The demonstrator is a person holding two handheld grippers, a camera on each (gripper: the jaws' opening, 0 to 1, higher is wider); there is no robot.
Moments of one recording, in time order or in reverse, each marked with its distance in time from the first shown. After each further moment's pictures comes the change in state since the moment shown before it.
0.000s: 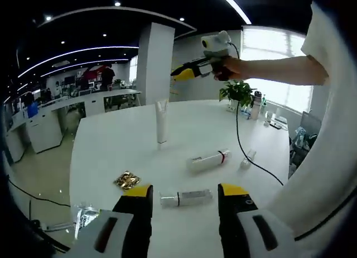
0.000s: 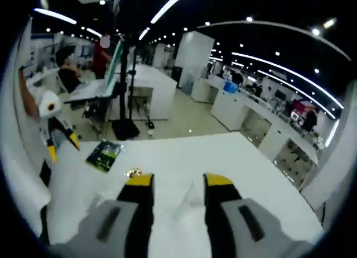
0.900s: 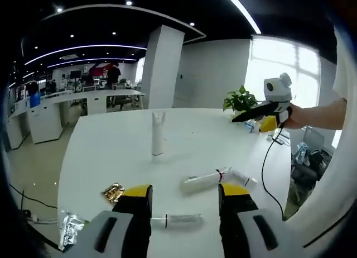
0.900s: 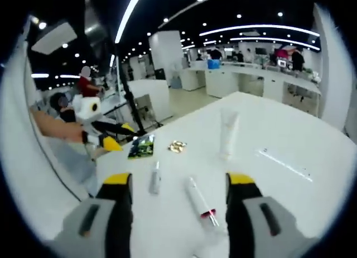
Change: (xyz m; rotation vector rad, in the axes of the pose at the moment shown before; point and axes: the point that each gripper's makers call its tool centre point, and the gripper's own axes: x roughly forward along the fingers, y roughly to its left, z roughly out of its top) left arm 0.042 -0.020 0.032 -0.084 -0.039 -0.007; right arm -0.110 0.104 -0.102 0.383 0.069 0.023
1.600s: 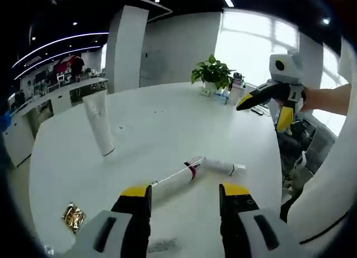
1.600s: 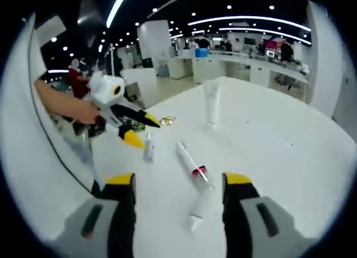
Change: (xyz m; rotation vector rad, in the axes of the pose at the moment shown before) left arm 0.106 -0.071 -0.023 0.215 0.245 -0.209; right arm -0.068 -0.004 -0.071 0.038 0.072 -0.117
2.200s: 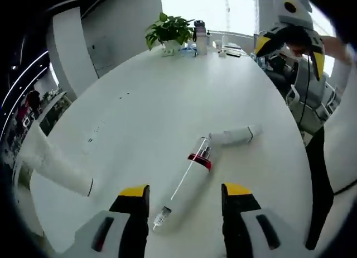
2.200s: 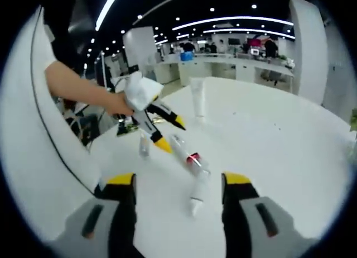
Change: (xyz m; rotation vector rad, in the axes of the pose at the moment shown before) left arm 0.082 0.023 -0.008 0.388 0.315 -0.108; right arm -0.026 0.001 -0.025 0.075 -0.038 -0.078
